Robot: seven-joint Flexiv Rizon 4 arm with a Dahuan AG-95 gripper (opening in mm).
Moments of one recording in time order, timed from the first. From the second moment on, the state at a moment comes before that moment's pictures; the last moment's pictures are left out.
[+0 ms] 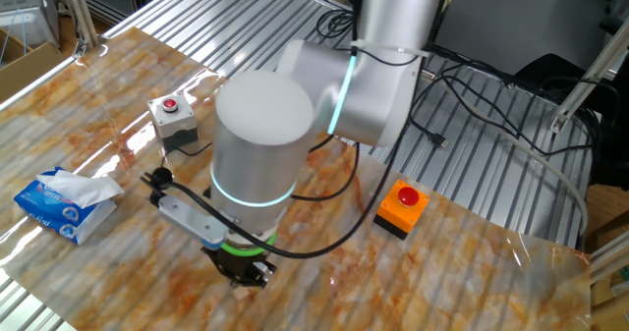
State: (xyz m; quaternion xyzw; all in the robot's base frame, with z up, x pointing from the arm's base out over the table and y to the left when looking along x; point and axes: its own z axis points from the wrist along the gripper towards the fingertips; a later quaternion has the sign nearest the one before) arm 0.684 0.041 0.009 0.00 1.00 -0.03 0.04
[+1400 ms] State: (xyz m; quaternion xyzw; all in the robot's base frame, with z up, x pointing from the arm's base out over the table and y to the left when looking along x) arm 0.677 0.062 0.030 0.01 1.00 -0.06 0.02
